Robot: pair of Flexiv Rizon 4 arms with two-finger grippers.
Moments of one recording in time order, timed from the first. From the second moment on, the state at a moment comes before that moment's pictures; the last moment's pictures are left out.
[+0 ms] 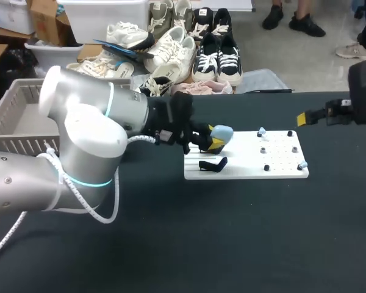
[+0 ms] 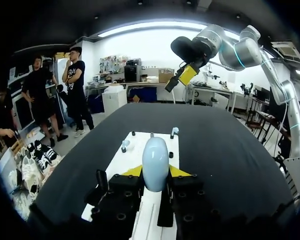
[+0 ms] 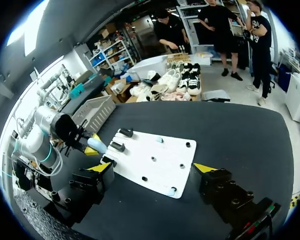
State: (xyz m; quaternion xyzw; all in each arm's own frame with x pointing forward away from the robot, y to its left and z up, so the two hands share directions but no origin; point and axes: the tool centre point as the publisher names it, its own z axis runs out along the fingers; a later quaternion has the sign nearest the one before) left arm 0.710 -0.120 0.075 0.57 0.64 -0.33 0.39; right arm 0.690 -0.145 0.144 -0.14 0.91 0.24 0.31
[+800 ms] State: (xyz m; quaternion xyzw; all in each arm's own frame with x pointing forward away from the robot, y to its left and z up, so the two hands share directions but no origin) left arm 0.727 -0.164 0.094 0.60 0.62 -0.31 0.39; right arm 0.703 -0.067 0.112 -0.21 0.90 0.26 0.28
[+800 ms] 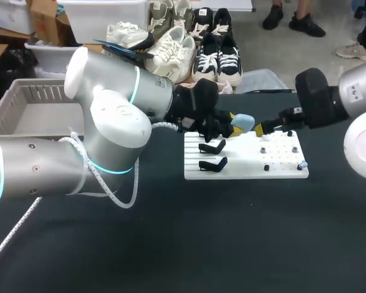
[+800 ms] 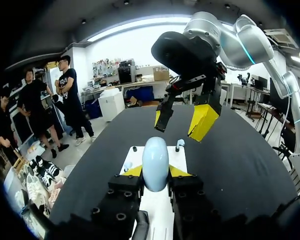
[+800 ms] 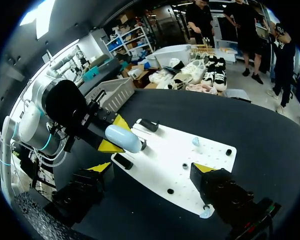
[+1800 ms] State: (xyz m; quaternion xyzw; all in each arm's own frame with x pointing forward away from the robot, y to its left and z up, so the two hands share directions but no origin) left arm 0.709 -0.172 0.096 0.62 0.61 -0.33 0.39; right arm 0.717 -0.069 0.120 -0.22 0.89 0.28 0.28
